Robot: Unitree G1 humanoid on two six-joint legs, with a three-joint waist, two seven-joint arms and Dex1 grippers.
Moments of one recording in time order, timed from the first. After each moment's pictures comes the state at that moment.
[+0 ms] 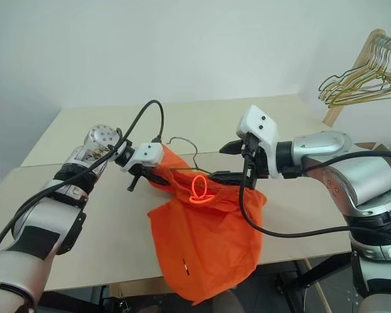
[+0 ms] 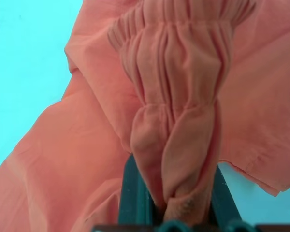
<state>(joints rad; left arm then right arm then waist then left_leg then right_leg) -1.13 0.48 -0.36 1.01 0.10 -0.26 -1.56 -0.75 -0.92 0.13 -0.34 0.63 0.95 0.93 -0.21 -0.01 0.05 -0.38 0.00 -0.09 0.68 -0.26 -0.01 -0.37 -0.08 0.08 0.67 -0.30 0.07</state>
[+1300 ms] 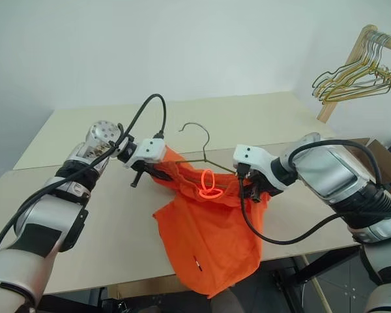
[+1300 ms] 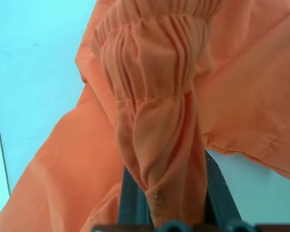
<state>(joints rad) -1.15 0.46 -0.33 1.02 0.11 -0.31 -1.56 -0.91 -0.99 0.55 -0.18 0.30 1.07 1.24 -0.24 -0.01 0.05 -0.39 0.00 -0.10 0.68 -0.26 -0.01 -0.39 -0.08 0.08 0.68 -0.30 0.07</state>
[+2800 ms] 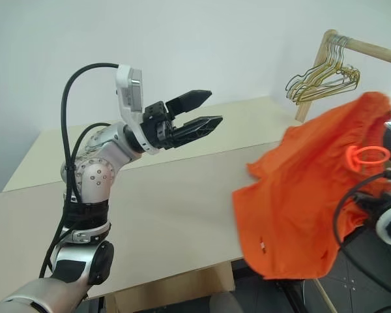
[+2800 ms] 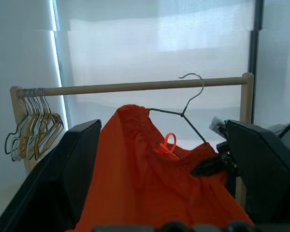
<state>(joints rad) -0.81 0.20 0.07 -0.15 -0.68 0.67 -0.86 -0.18 -0.72 -1.03 -0.51 0.89 1.61 0.03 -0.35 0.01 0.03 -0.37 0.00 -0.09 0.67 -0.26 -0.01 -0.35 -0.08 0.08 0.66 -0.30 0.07</state>
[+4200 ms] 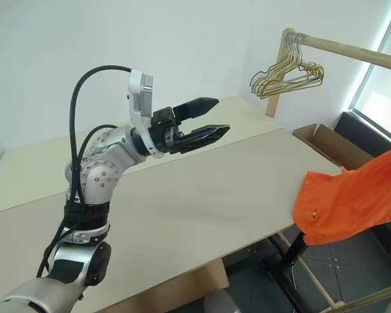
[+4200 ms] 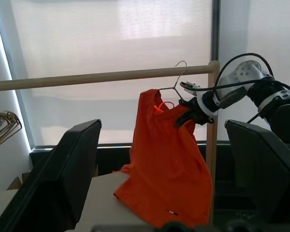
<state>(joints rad) -0.81 0.23 0.00 -0.14 -0.70 0.65 -0.84 -0.86 -1.14 -0.84 0.73 0.45 1.39 -0.09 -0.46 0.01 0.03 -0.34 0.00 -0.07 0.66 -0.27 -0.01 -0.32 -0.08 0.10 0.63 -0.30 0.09</state>
